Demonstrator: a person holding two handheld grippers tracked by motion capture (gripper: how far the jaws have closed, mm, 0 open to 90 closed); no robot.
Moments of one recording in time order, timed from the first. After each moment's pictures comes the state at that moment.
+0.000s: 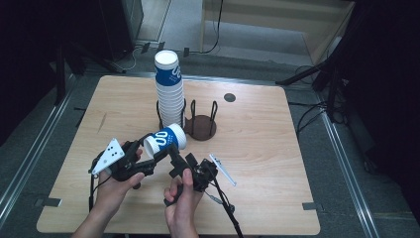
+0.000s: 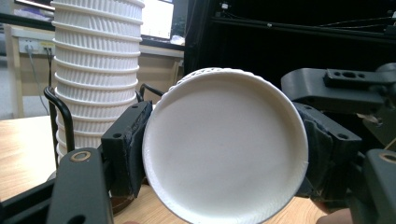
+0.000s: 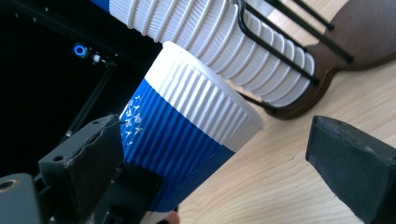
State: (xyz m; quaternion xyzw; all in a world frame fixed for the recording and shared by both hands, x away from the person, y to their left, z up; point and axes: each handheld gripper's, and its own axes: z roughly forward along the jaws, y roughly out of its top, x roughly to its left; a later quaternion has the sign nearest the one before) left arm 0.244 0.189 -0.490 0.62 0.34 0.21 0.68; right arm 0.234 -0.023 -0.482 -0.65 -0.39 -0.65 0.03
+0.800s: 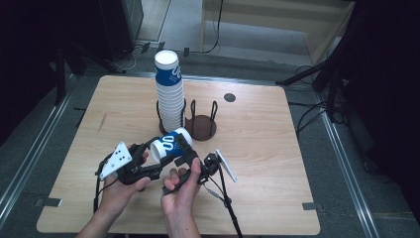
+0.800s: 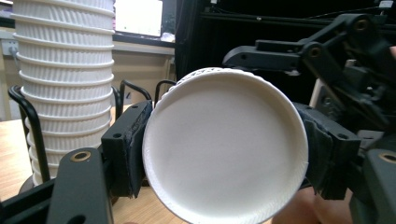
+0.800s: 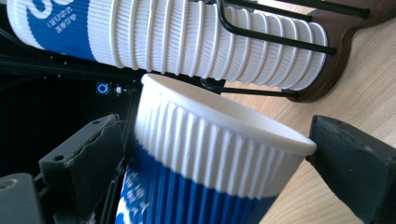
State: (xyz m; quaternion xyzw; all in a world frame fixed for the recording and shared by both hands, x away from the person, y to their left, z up) left arm 0.240 0.174 -0.493 0.63 0.32 0.21 0.68; right arm 0.256 -0.027 -0.488 -0.70 -0.27 -0.65 0.16
